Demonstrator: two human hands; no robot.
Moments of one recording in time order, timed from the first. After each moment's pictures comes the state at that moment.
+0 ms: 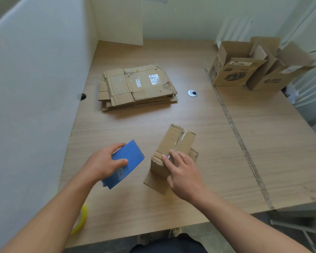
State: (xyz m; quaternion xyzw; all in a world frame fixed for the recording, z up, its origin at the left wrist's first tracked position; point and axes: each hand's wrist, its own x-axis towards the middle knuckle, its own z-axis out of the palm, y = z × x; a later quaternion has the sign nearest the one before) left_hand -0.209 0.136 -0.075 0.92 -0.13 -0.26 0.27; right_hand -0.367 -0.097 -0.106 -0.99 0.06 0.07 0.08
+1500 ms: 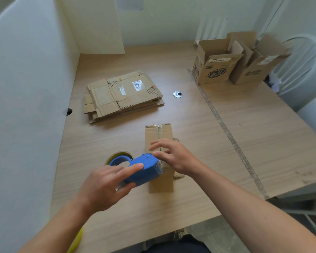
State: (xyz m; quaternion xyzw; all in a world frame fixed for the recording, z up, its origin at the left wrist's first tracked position) left_hand -0.251 0.122 -0.054 0.77 -0.57 0.07 0.26; right_hand -0.327 -0.132 -0.047 -0.84 0.10 0.02 0.53
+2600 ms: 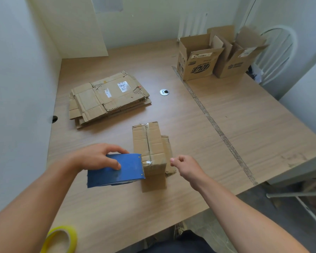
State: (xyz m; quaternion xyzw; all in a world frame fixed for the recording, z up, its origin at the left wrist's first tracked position) left_hand -0.181 0.063 -0.001 0.82 -0.36 -0.43 0.12; right_hand -0.386 -0.151 -0.104 -0.71 0.42 0.01 0.57
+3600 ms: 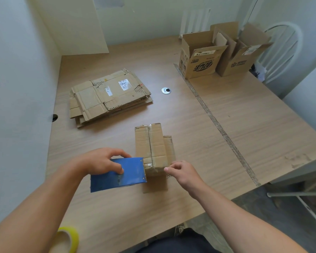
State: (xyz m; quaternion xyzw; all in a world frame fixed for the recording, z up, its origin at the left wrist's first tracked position) left_hand -0.177 0.060 -0.026 0.84 -0.33 -0.43 0.08; right_hand -0.388 -0.135 -0.121 -0.72 0.38 0.01 0.59
